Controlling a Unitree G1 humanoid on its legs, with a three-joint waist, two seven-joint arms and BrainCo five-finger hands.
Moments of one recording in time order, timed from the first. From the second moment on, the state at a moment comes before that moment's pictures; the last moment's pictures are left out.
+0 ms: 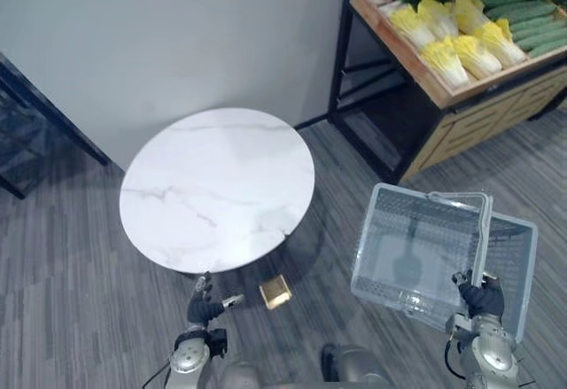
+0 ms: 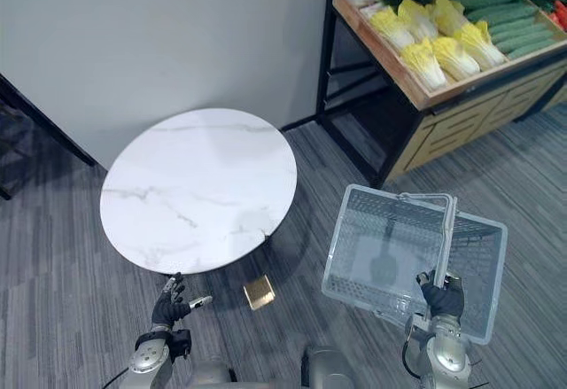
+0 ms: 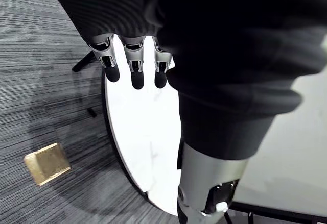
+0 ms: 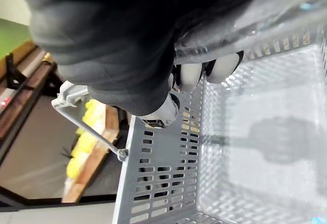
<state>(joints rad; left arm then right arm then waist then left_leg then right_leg) 0.17 0.11 0.05 0.51 -0.02 -0.11 0.14 0.25 -0.13 -0.35 0.27 0.17 -0.07 -0.15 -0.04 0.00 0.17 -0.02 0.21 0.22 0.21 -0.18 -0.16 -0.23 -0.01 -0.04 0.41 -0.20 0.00</state>
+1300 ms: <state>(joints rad) 0.18 0.05 -0.03 0.14 -0.03 -0.15 0.23 0.18 -0.24 -0.21 0.10 0.06 -0.07 -0.17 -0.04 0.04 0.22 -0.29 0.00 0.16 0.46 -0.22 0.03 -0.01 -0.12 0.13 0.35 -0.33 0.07</state>
